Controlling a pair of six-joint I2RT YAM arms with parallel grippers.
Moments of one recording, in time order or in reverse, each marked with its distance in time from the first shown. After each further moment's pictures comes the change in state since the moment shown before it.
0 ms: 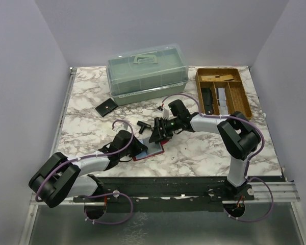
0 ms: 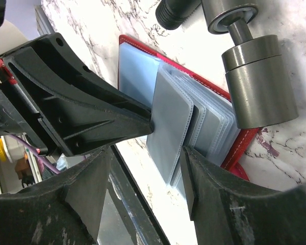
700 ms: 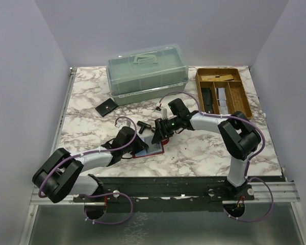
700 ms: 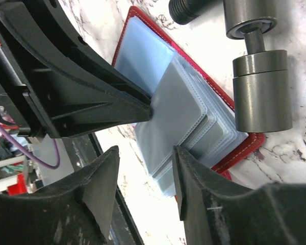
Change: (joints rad) left arm -0.002 0.055 0.079 -0.064 -0.016 0.059; right arm -0.003 0.000 0.038 -0.097 -0.018 -0.255
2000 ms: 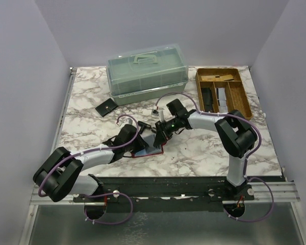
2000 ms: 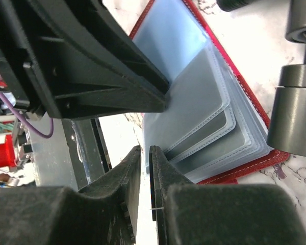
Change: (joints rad) left arm -0.011 0.002 0.063 -0.110 -0.034 0.034; right arm 0.000 0.037 0.042 -0.080 -0.142 -0.207
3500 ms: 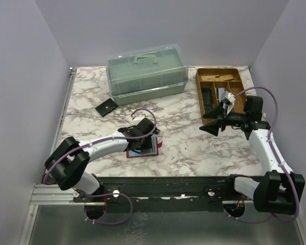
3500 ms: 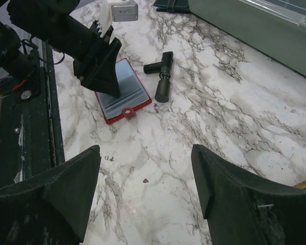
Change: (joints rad) left arm -0.151 0.169 0.379 -0.520 -0.260 0.193; right arm -0.756 -0.785 -0.337 -0.143 -0.373 -0.567
